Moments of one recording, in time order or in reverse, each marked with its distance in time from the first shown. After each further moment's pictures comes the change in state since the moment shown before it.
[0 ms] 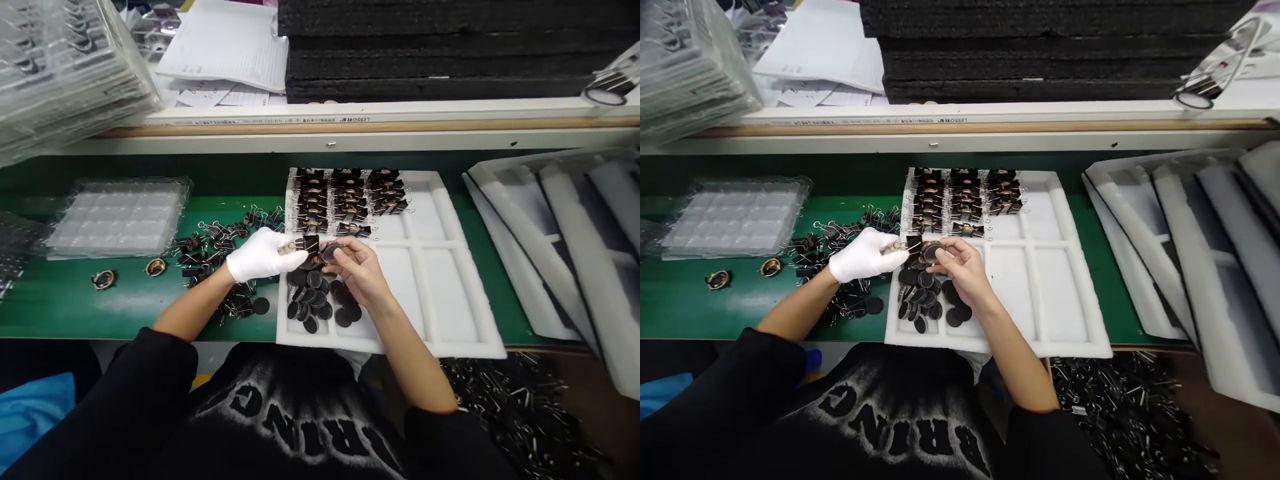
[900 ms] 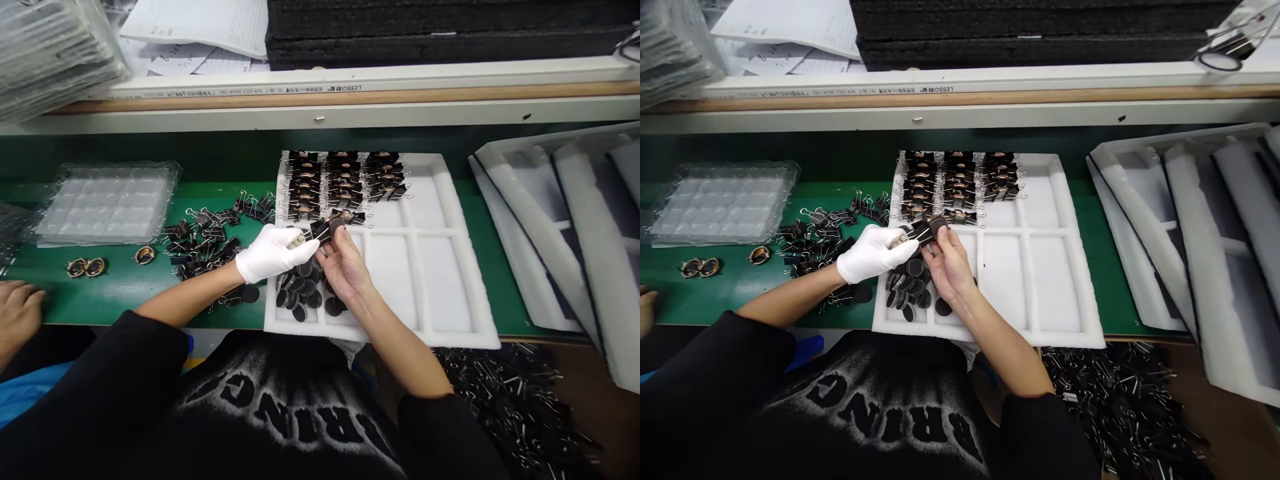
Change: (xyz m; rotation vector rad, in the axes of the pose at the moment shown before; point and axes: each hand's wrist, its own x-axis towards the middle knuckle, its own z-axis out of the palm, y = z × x) left_hand 0.008 0.031 0.045 -0.085 0.169 -0.059; right_hand 0.005 0.026 0.007 0.379 0.304 0.112
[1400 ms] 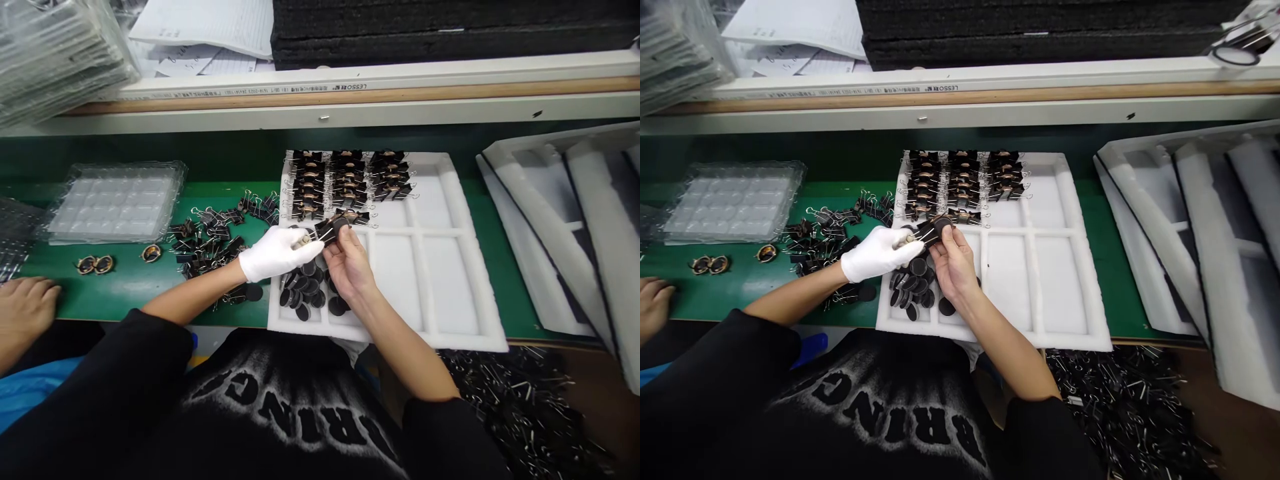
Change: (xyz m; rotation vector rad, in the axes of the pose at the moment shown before) left_hand -0.001 0.003 -0.012 0.010 -0.208 -0.051; right_hand -0.005 -0.001 0.007 0.151 0.027 -0.026
